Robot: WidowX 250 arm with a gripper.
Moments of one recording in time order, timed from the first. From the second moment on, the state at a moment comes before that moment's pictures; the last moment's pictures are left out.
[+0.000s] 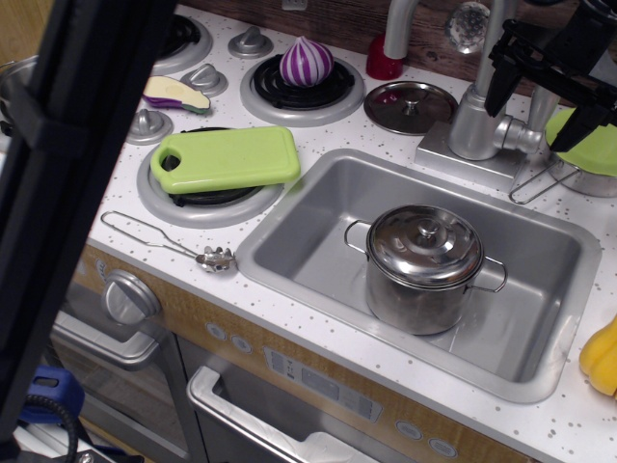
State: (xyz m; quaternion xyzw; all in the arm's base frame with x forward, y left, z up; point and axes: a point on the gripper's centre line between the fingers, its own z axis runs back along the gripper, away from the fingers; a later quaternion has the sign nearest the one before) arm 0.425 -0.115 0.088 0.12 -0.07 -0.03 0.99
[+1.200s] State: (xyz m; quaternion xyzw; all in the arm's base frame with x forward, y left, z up) arm 0.465 -0.123 0.098 0.19 -0.22 -0.01 0.96
